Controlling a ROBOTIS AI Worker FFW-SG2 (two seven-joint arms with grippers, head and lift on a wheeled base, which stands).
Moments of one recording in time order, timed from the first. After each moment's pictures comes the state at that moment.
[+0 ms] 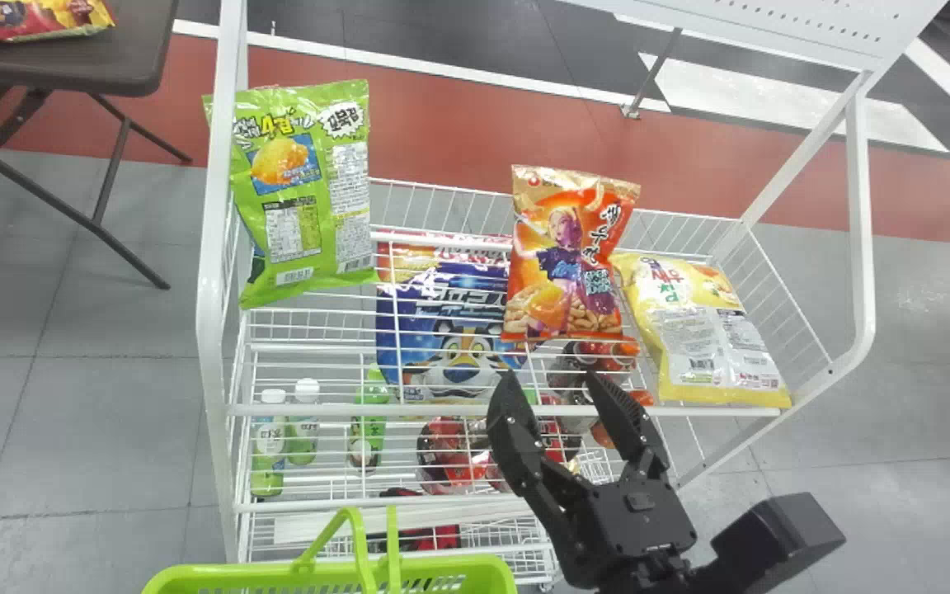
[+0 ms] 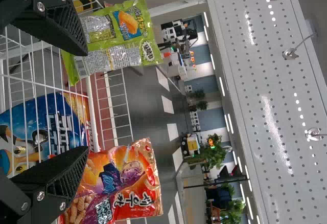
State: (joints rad) left arm 0.76 0.12 -0.16 -2.32 0.39 1.10 -0.94; right arm 0.91 -0.05 0.00 -2.30 -0.24 -0.11 0.10
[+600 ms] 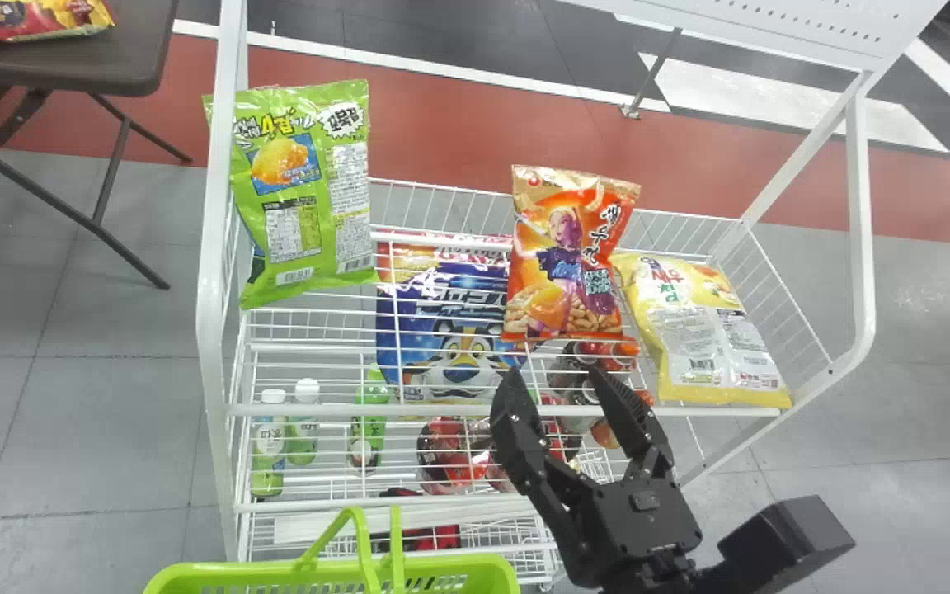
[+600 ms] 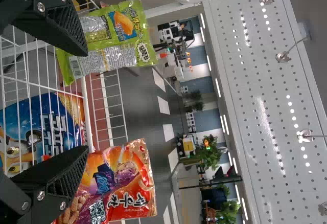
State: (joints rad) left arm 0.77 0.12 -0.16 -2.33 0.38 1.10 -0.94; right arm 0.92 -0.06 0.00 -2.30 -0.24 -0.14 0.10
